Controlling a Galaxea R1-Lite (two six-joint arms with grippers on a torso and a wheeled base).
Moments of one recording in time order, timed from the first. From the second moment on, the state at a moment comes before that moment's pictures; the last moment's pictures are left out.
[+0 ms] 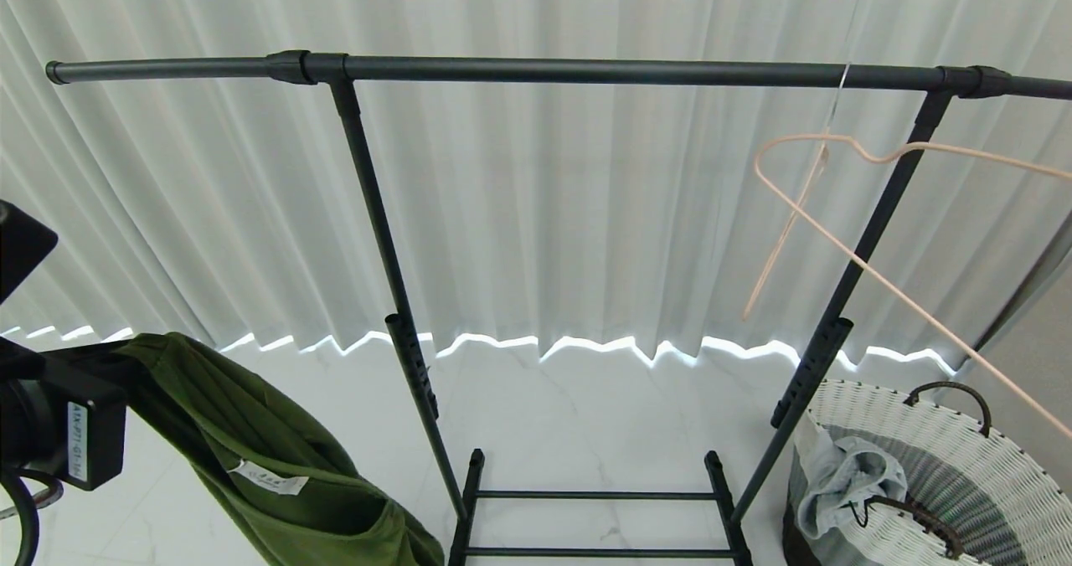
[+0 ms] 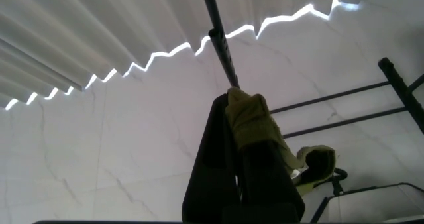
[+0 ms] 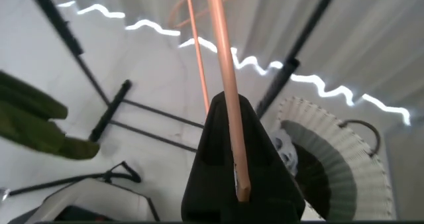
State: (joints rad) left arm -0.33 0.98 -0.76 0.16 0.22 0.24; right arm 0.27 0.80 -0.84 0.30 0.12 -0.08
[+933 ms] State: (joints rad) left arm -0.36 1.17 -0.79 0.13 0.29 0.10; right arm 0.90 1.10 -0.58 -0.08 0.15 0.09
